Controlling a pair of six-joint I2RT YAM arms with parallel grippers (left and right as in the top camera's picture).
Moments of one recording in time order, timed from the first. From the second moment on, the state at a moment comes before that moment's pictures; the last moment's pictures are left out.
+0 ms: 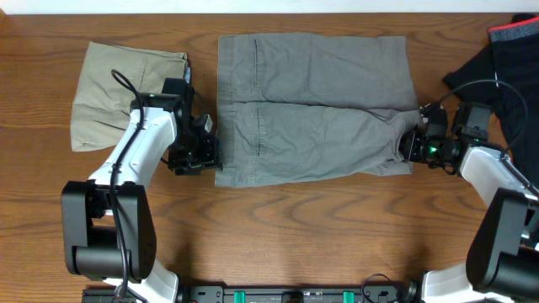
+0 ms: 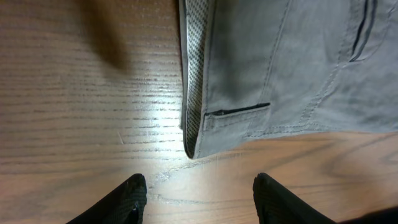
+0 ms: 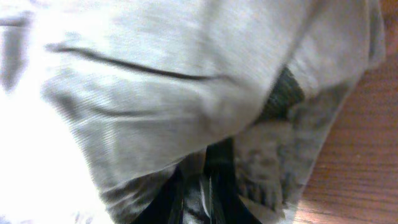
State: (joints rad) left arm -0.09 1.77 1.21 -1.09 0.28 -0.14; right arm -0.26 1.67 0.86 -0.34 -0.49 -0.03
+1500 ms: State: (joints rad) left arm -0.09 1.77 1.21 -1.01 0.32 -0.14; right arm -0.26 1.71 0.84 -0.40 -0.42 -0.13
